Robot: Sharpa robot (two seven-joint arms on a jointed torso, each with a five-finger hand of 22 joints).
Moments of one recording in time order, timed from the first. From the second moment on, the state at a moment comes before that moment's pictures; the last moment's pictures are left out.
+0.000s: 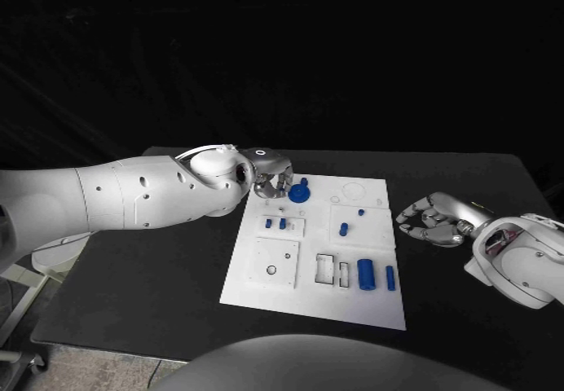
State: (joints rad) left arm 1.27 -0.75 -0.21 1.40 -1.59 -0.20 -0.12; left_hand 1.45 -0.07 0.39 0.08 0.23 0.97 0.11 0.23 0.55 1.02 0.05 0.39 0.36 1.37 0.00 1.37 1.14 0.05 1.42 0.10 1.37 1.31; right arm 1.18 -1.00 -0.20 1.62 -1.30 -0.32 -0.13; right_hand 1.38 -0.01 0.25 0.14 0.45 0.98 0.10 0.13 0.27 1.47 0.01 1.46 1.31 1.47 -0.05 1.29 1.31 0.12 1.32 0.06 0.76 1.26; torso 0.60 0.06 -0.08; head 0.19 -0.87
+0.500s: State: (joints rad) left arm 1.21 -0.73 -0.22 1.36 -1.59 -0.17 -0.12; left_hand 1.45 -0.07 0.39 0.08 0.23 0.97 0.11 0.23 0.55 1.02 0.05 0.39 0.35 1.36 0.00 1.37 1.14 0.05 1.42 0.10 1.37 1.31; right arm 1.18 -1.00 -0.20 1.62 -1.29 -0.32 -0.13; right_hand 1.38 -0.01 0.25 0.14 0.45 0.98 0.10 0.13 0.27 1.46 0.02 1.46 1.31 1.47 -0.05 1.29 1.31 0.12 1.32 0.06 0.76 1.26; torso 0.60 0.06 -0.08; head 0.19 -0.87
